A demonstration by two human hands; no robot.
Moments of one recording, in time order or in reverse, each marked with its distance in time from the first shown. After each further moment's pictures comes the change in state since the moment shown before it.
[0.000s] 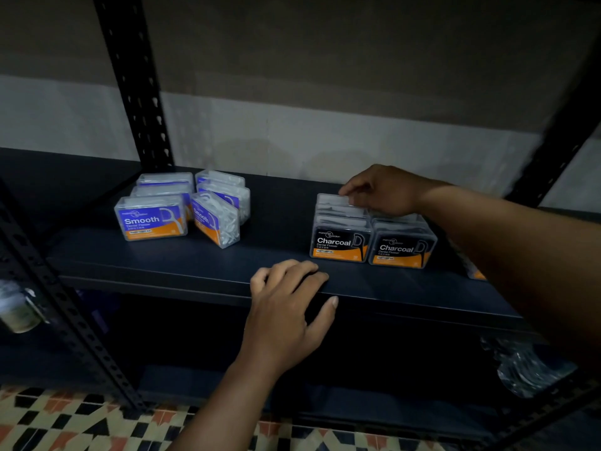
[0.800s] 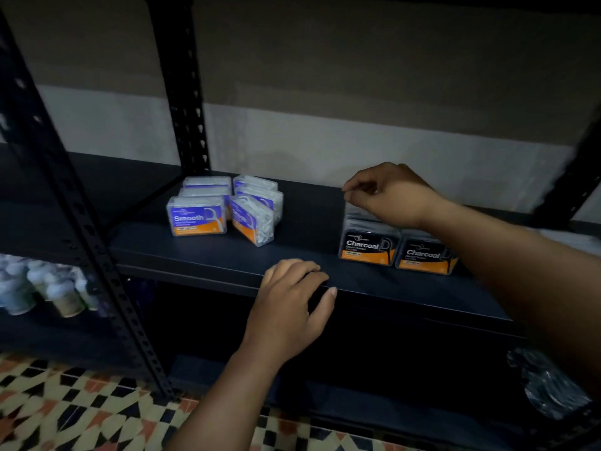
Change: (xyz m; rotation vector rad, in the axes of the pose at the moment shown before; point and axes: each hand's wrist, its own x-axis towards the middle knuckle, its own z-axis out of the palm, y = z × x) left_hand -0.004 -0.022 -0.032 -0.008 -0.003 -0.040; right_hand -0.030 -0.079 0.005 0.171 0.253 -0.022
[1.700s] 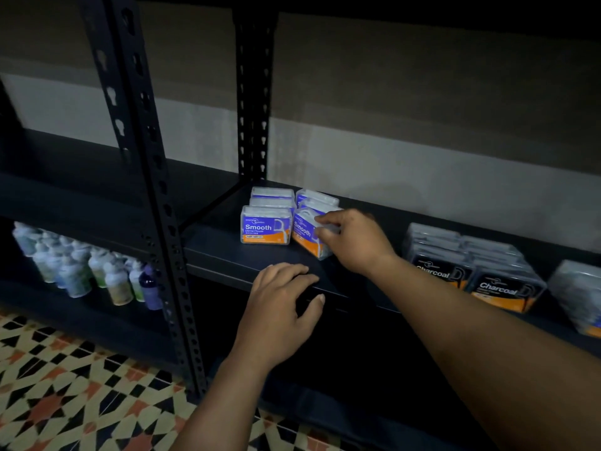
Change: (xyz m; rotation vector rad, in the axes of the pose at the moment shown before) left_hand -0.018 -0.080 -0.062 -0.020 -0.034 -0.217; right_hand 0.048 -0.080 0.138 0.051 0.035 0.107
